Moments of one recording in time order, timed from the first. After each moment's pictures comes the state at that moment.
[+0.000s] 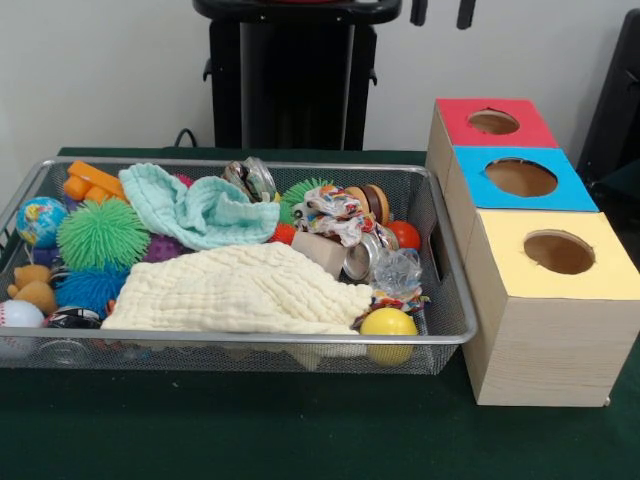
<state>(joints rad) -0.05 -1.21 -0.02 2.18 -0.15 0.34 1.57</state>
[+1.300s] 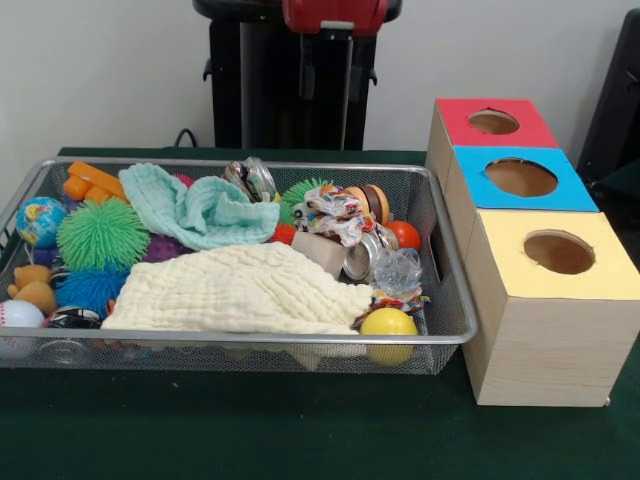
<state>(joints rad) -0.41 -1.03 0.16 2.13 -0.31 0.30 1.57</state>
